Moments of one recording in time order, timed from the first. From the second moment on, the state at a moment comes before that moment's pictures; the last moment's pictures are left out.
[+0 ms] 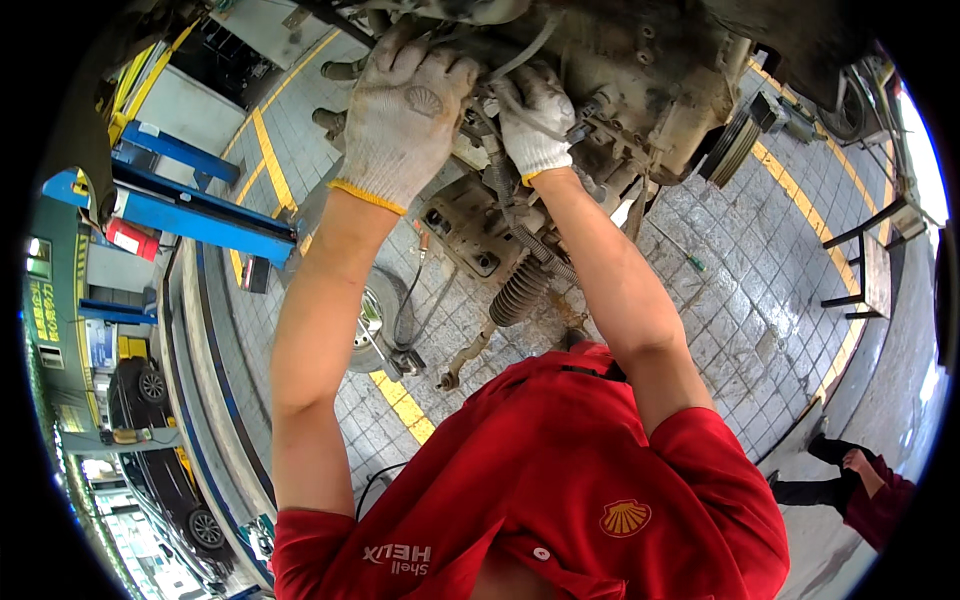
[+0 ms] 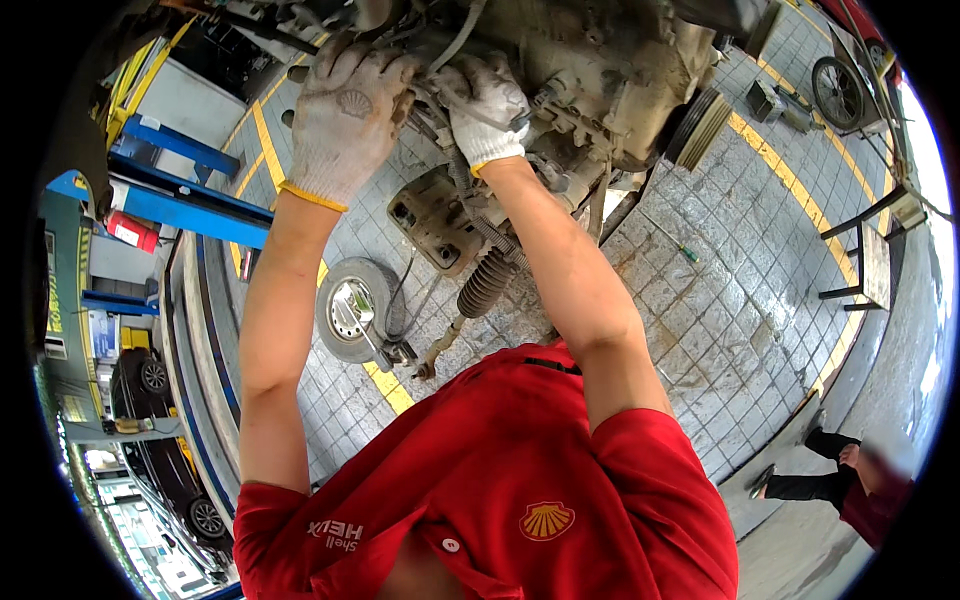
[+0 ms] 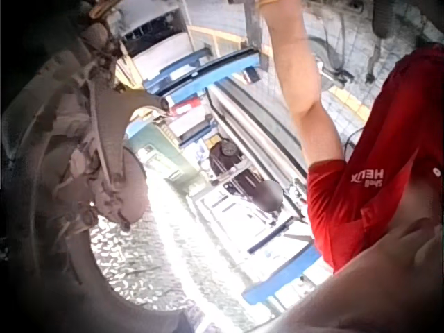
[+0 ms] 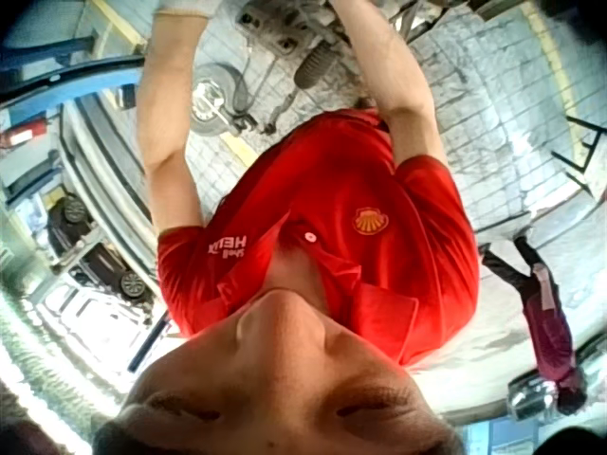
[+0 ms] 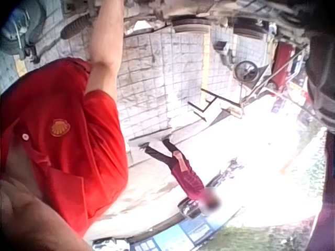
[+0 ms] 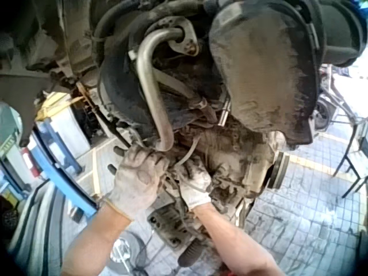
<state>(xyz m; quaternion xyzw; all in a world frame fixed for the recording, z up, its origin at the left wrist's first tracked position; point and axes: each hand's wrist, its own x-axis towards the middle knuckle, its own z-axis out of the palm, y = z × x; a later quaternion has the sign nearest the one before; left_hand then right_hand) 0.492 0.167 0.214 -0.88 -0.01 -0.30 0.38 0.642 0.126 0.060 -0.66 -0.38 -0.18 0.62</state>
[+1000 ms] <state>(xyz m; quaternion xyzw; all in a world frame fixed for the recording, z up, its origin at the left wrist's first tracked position) 0.390 0.127 -0.003 -0.87 -0.30 -0.38 -0.11 0.660 0.118 0.066 -0.78 -0.39 -0.17 0.45</state>
